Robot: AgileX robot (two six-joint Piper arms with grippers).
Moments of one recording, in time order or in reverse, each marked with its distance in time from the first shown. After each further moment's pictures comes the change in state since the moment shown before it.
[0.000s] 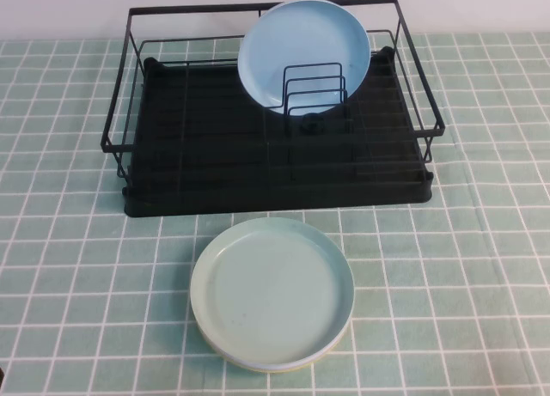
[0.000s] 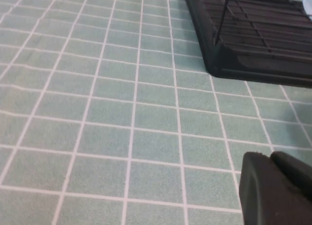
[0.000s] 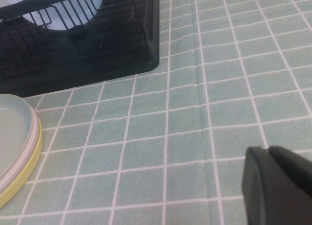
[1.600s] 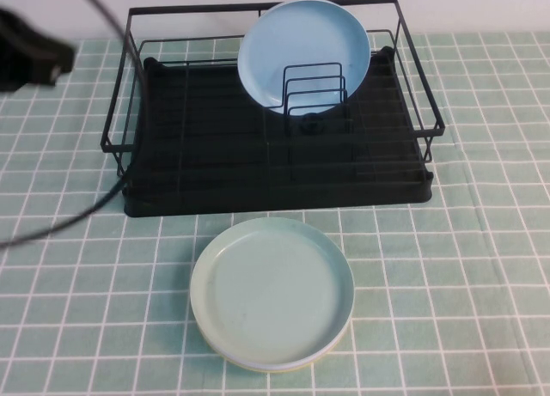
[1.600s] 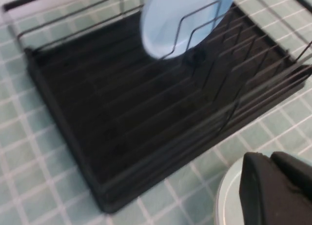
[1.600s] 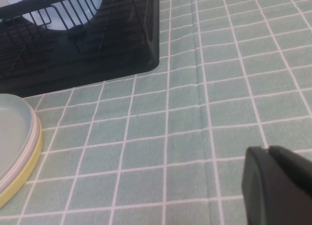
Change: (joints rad) right arm 0.000 0.000 0.000 0.000 0.000 0.000; left arm 0.000 1.225 -1.405 -0.451 0.642 0.719
